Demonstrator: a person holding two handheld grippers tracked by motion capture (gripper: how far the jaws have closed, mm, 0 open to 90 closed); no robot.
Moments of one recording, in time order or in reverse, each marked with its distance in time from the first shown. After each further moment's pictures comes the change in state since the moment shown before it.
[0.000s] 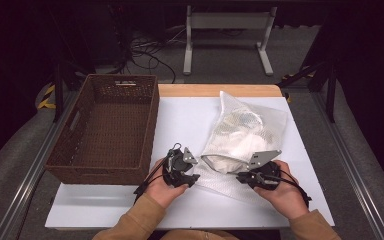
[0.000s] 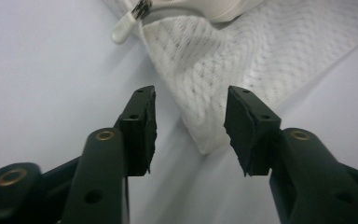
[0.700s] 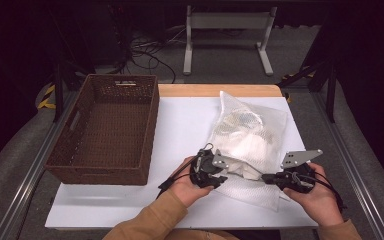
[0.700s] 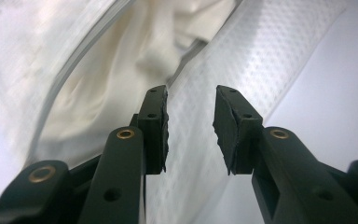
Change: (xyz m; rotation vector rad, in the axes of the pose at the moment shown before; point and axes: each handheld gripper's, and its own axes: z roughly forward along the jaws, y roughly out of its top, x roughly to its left) left arm -0.037 0.046 0.008 -0.069 -0.115 0.181; right arm -0.016 -0.038 -0.064 -0.062 0.007 0.121
